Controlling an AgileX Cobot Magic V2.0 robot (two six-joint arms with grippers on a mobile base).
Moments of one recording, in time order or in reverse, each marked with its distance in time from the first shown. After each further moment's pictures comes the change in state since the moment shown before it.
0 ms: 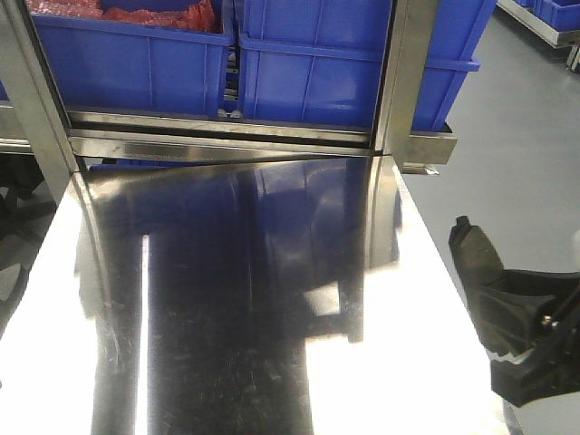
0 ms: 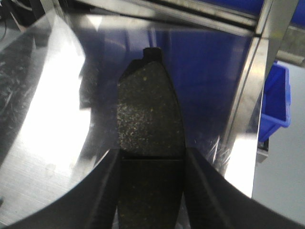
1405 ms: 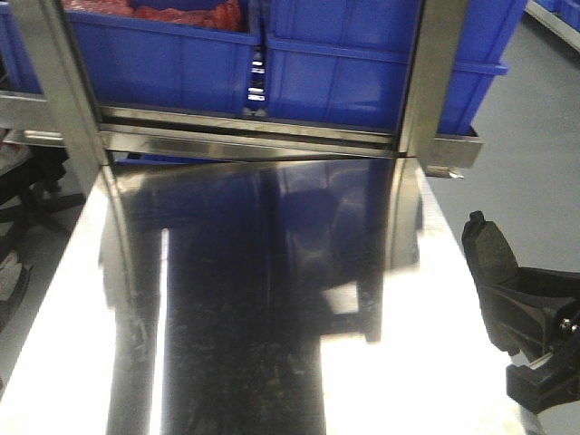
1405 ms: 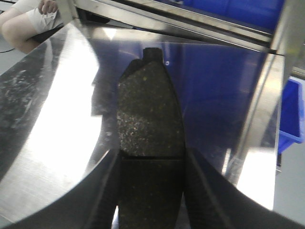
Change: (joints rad) left arm 0.000 0.000 0.000 0.000 -0.001 0.000; right arm 0.000 -0.036 0.000 -0.001 0.011 -0.001
